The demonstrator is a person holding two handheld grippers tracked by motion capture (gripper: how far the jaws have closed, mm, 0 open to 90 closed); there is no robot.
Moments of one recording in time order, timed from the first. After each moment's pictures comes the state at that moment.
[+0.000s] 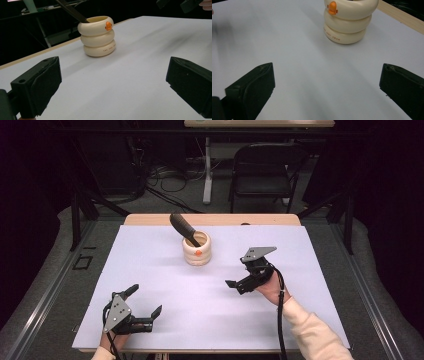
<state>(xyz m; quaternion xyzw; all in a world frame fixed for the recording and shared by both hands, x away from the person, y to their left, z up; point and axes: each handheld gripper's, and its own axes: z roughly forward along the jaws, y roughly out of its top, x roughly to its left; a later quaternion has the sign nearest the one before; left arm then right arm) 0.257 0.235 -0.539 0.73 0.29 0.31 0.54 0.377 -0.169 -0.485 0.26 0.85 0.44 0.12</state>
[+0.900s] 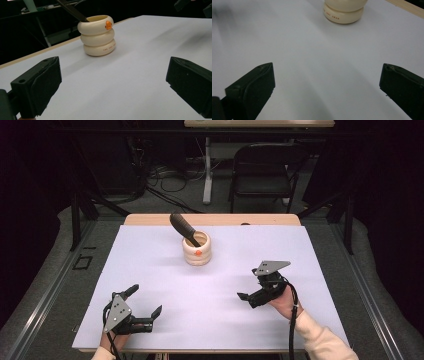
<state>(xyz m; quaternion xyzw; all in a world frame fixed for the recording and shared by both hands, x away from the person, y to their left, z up) 0.256 0.234 -0.540 0.73 0.30 0.31 0.54 0.343 -0.200 -0.500 0.27 0.85 0.43 0.13</state>
